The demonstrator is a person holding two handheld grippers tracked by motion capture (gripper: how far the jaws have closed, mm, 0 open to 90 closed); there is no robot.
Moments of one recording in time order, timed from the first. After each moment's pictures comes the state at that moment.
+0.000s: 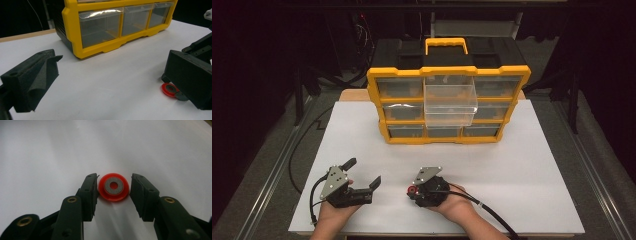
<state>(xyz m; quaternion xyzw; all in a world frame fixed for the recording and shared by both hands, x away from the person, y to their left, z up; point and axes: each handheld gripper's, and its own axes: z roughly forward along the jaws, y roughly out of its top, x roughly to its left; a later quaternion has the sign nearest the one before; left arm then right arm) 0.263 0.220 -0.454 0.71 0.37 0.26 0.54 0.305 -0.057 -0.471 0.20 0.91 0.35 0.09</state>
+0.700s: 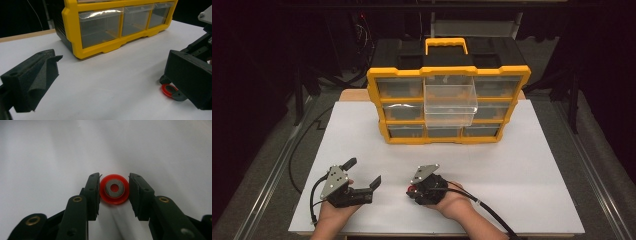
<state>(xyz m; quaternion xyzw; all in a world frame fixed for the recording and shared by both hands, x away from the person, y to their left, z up) 0.264 0.220 -0.454 0.71 0.37 0.26 0.54 0.311 -0.053 -0.470 0.18 0.92 0.34 0.08</state>
